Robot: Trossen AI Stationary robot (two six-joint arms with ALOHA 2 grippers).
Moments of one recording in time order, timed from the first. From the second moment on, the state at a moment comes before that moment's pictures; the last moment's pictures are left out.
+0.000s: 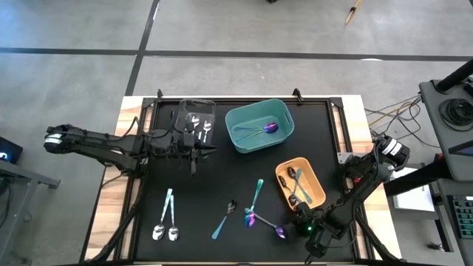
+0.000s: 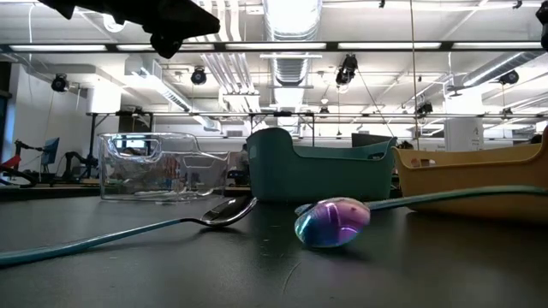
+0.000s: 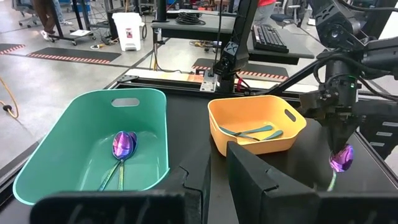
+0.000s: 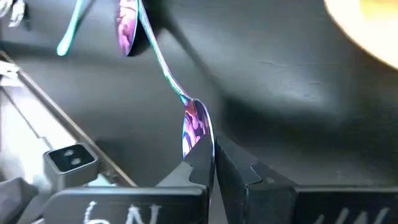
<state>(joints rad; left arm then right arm) -0.06 0.96 0.63 0.13 -0.17 -0.09 0.89 1.68 0.94 -0.34 0.45 2.03</state>
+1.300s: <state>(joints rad) -0.06 0.96 0.63 0.14 -0.17 -0.09 0.86 1.62 0.94 -0.33 0.43 1.95</state>
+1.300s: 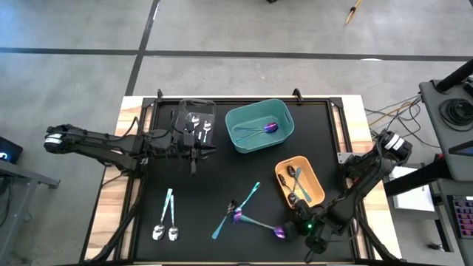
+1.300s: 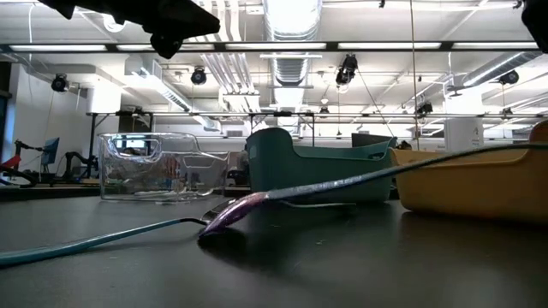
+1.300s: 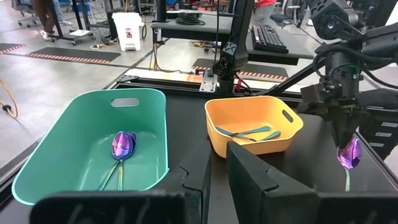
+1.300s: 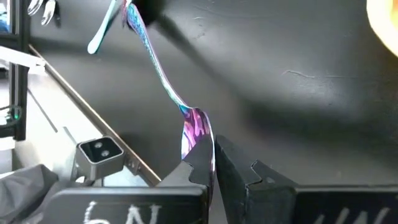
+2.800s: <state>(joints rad) -0.21 1.49 0.63 0.60 0.24 -0.03 0.63 1.59 1.30 -0.79 0.46 1.24</state>
